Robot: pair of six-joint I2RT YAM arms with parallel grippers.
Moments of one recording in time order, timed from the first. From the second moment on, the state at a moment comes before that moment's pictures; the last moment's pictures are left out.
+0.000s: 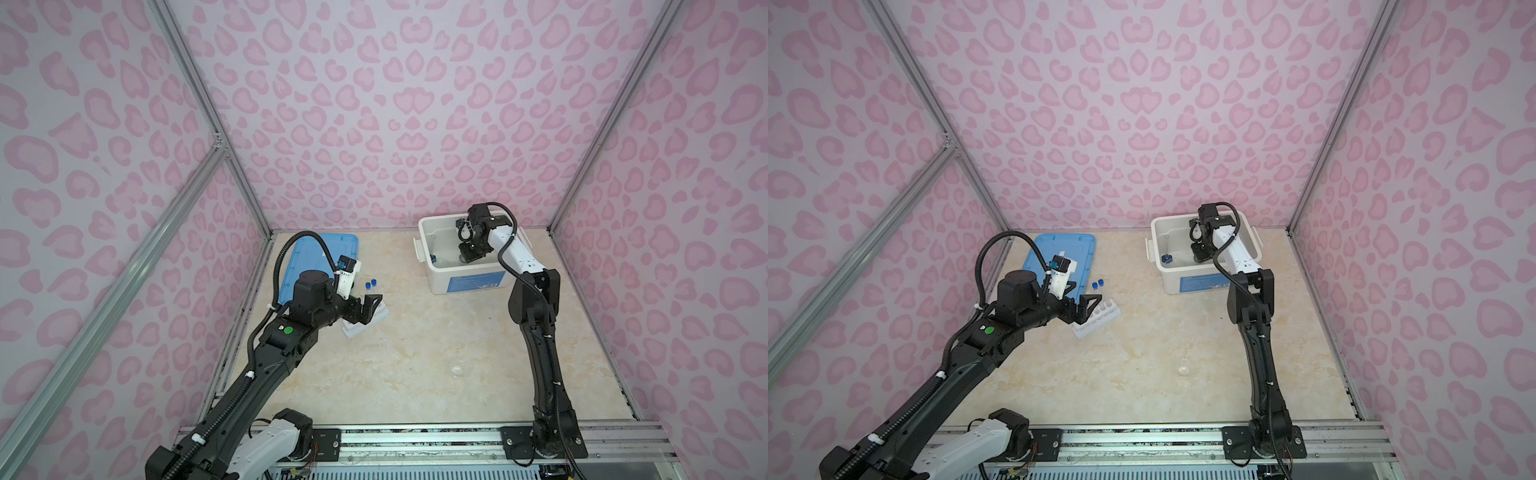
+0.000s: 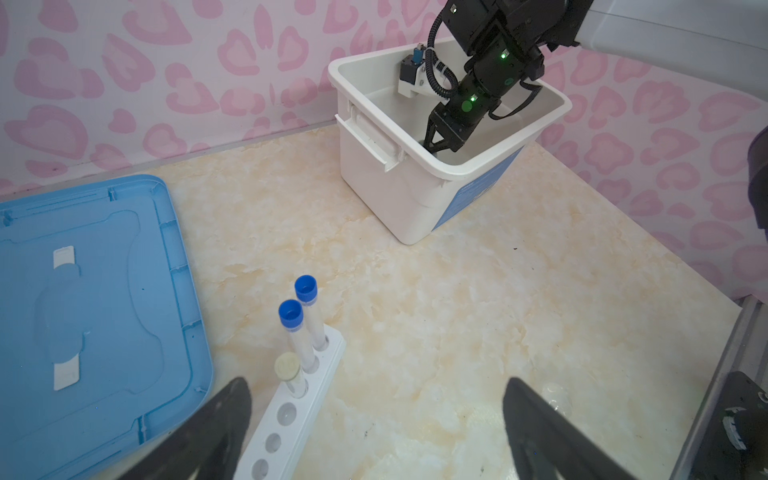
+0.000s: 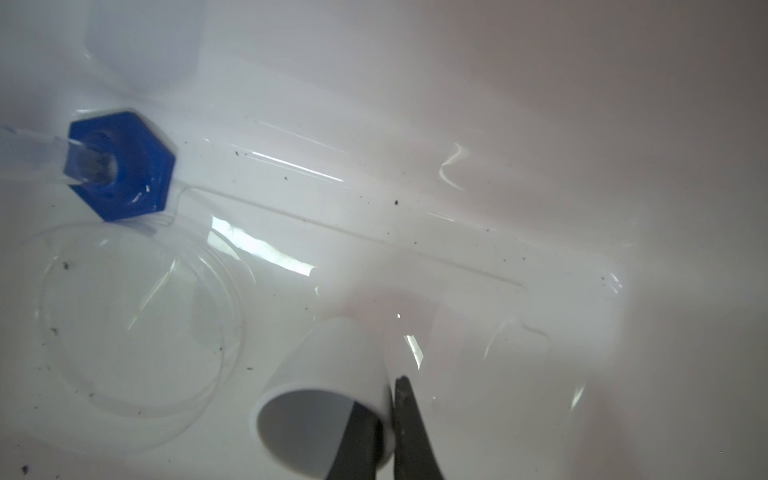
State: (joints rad) left arm -0.38 1.01 0.87 -0.35 0.28 -0.05; right arm 0.18 2.54 2.43 -1.09 0.01 -0.23
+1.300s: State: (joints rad) left arm -0.38 1.03 0.87 -0.35 0.29 -0.05; right arm 0.18 2.58 2.45 -1.09 0.00 -0.23
